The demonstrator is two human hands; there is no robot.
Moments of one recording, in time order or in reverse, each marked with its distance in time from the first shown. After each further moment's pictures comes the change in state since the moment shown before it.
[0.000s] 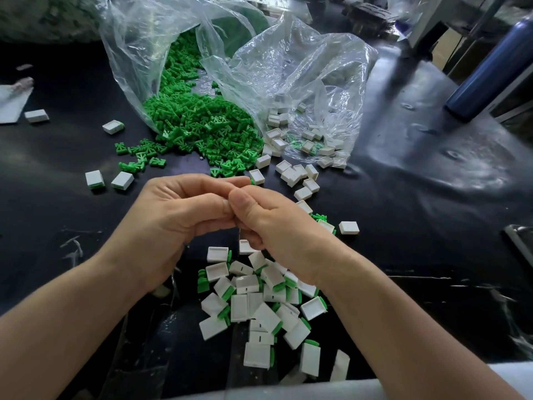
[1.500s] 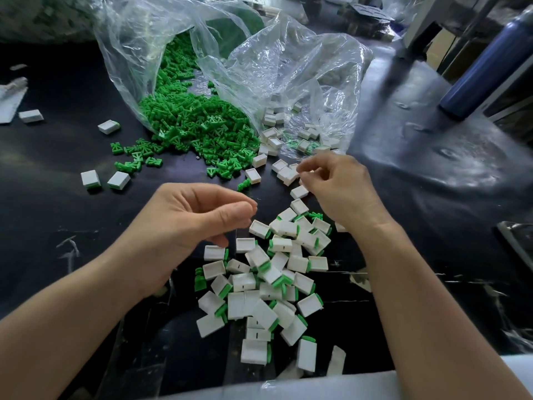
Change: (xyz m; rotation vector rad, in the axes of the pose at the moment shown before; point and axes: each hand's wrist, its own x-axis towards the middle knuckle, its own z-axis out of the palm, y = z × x) left_hand -0.005 0.000 0.003 0.248 -0.076 0.002; right_hand 0.012 0.029 -0.072 -0.515 0.559 0.076
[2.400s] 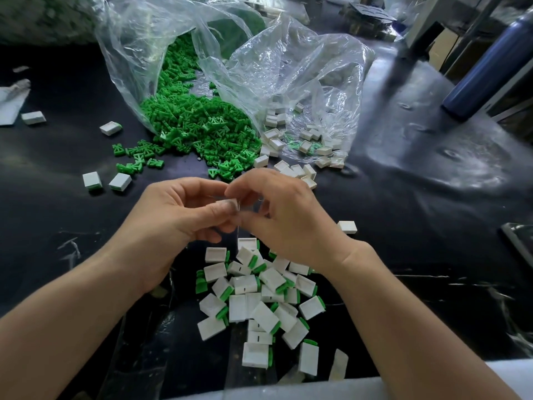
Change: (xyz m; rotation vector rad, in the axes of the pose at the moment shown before) left_hand 0.009 -0.010 -0.006 -0.072 0.173 -0.105; right_hand -0.030 -0.037 0.030 0.093 -0.201 -0.548
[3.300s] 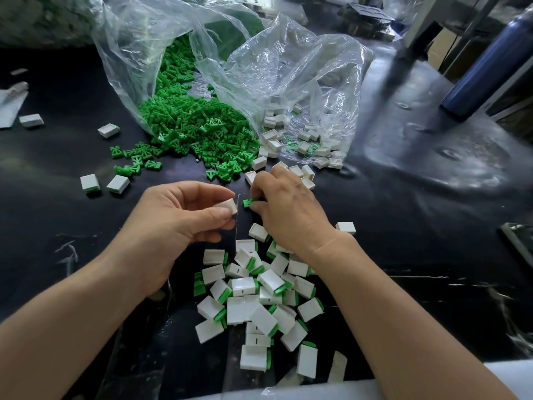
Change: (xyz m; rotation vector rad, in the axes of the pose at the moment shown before) left_hand 0.000 0.001 0.005 -0.039 0.049 -0.031; right_hand 0.012 0.025 0.011 -0.389 -0.070 0.248
